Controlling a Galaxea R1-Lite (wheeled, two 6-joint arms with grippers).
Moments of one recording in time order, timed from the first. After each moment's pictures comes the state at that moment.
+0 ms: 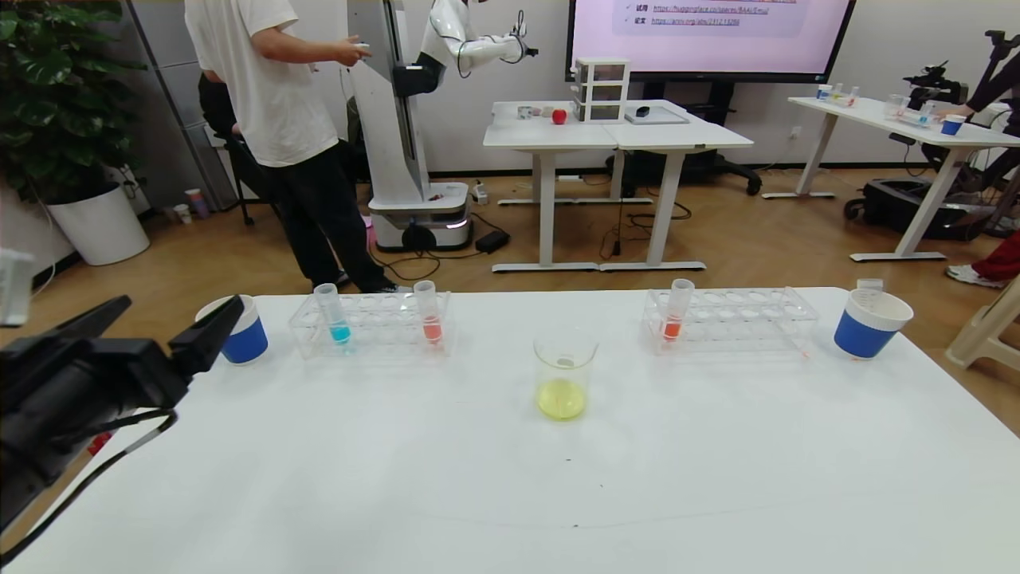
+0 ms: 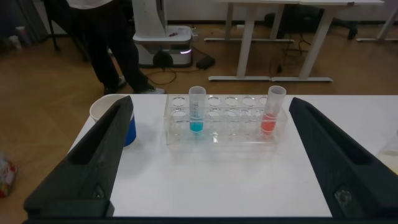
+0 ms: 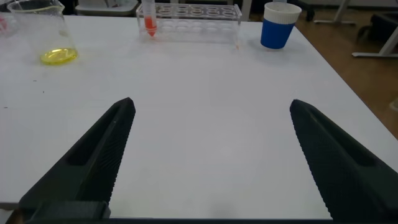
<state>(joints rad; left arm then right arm) -0.10 1.30 -0.30 -1.06 0.11 -0.01 0.01 0.00 0.00 0.00 -0.01 0.00</state>
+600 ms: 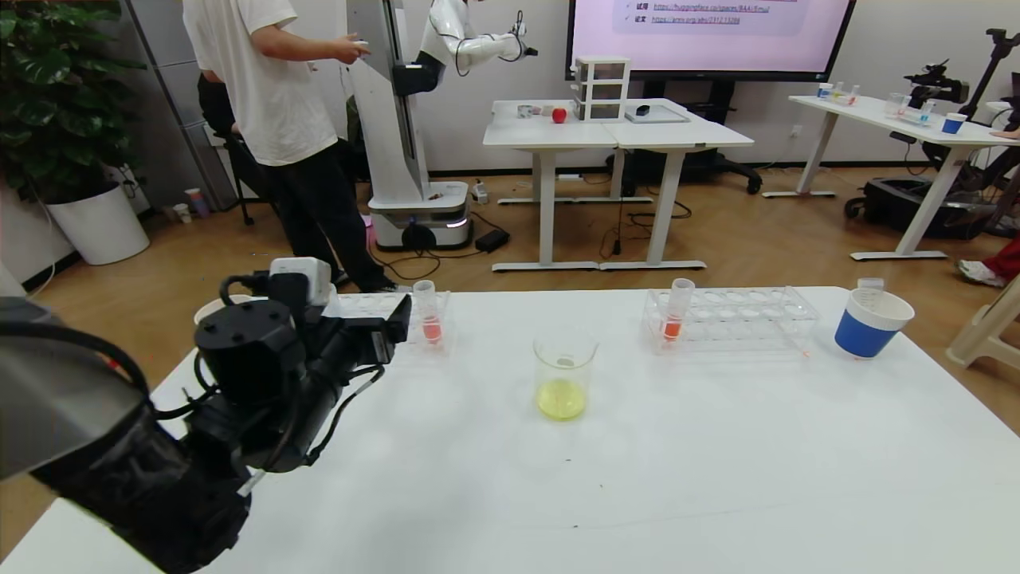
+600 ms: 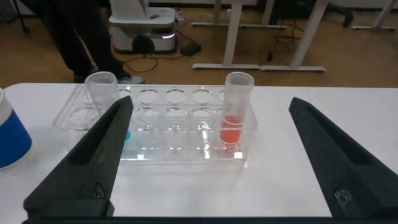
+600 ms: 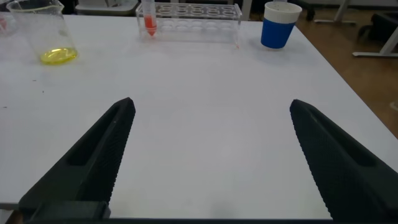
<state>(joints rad) -0.38 1.97 -0.54 -1.44 0.38 -0.05 0.01 0.00 0.00 0.00 -0.01 0.00</state>
